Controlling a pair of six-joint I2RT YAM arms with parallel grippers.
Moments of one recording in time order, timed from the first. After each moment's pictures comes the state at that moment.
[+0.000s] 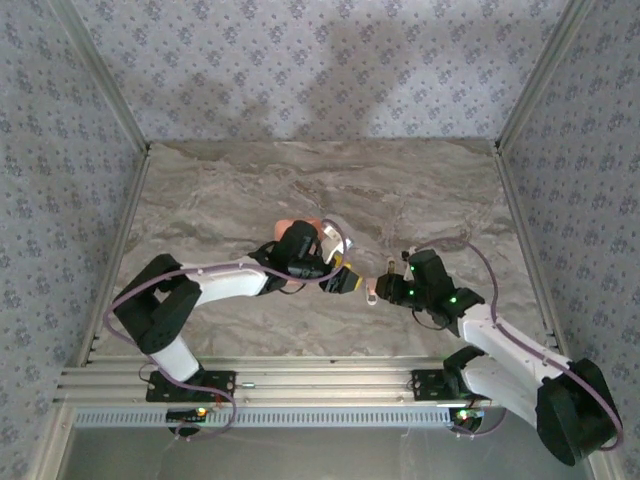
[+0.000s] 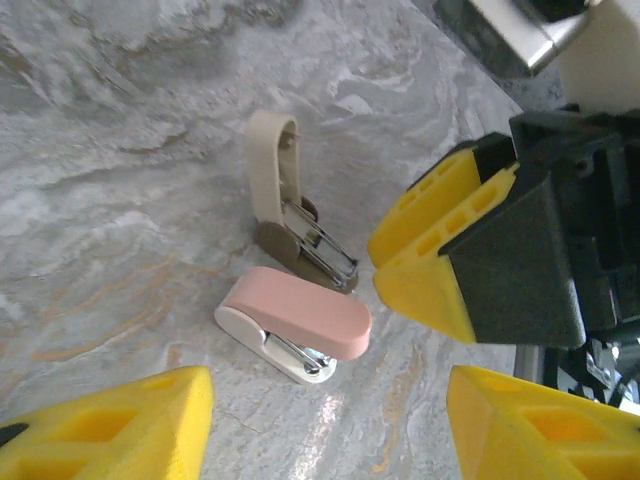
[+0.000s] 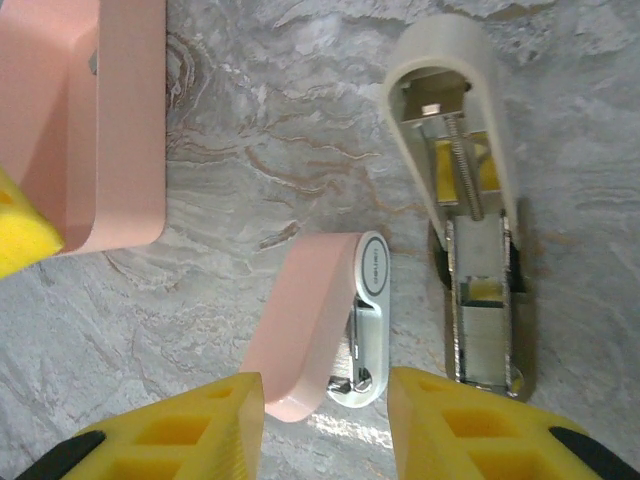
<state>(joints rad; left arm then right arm) -0.84 1.64 0.84 0.23 0.51 -0.28 0.50 0.94 0.40 -0.27 -0.19 0.69</state>
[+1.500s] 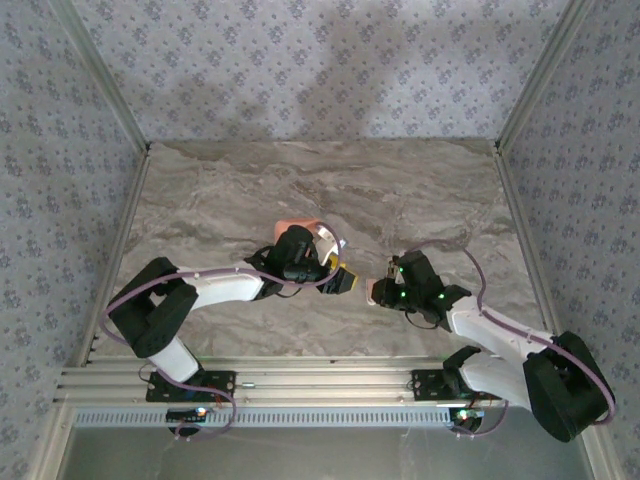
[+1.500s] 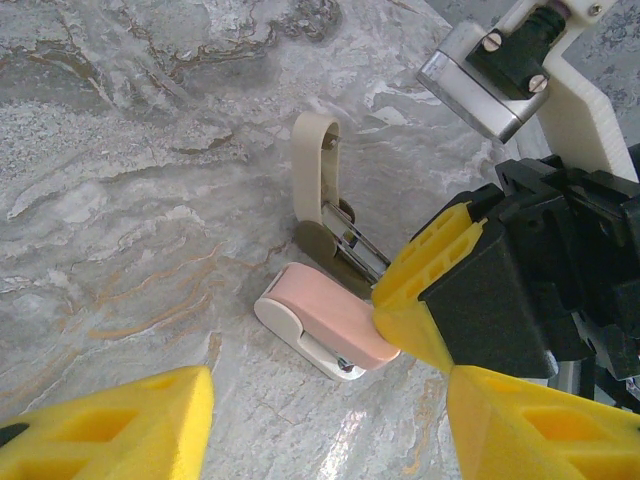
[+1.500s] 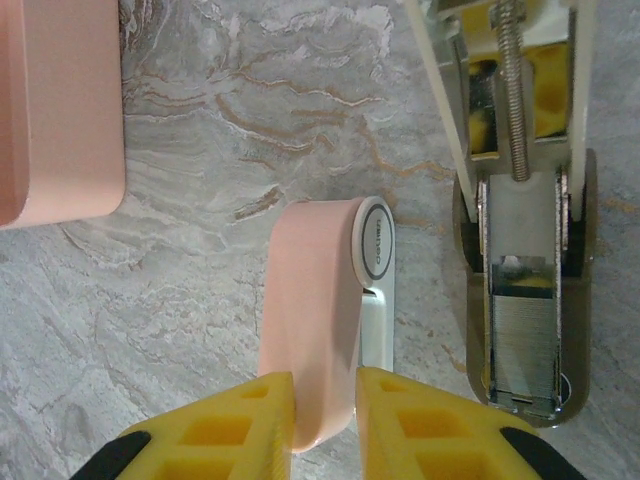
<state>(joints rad) -0.84 1.62 0.79 0.27 0.45 -0.30 0.55 1.07 0.40 -0.21 -0.19 0.71</state>
